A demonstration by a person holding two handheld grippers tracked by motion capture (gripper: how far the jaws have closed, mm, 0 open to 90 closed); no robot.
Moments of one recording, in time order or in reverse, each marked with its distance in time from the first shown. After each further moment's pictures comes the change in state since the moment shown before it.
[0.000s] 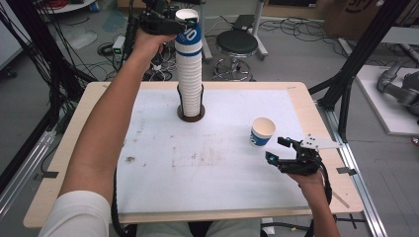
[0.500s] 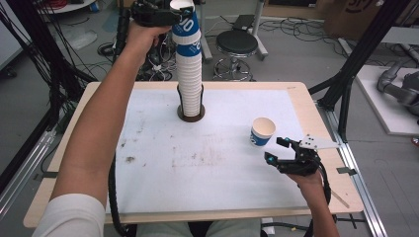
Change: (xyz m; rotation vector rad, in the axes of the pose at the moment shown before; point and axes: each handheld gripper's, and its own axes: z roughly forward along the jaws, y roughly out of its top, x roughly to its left) left arm -0.003 0.021 -0.019 -0.065 0.008 0.005; right arm 0.001 0.000 0.002 0.001 0.006 0.004
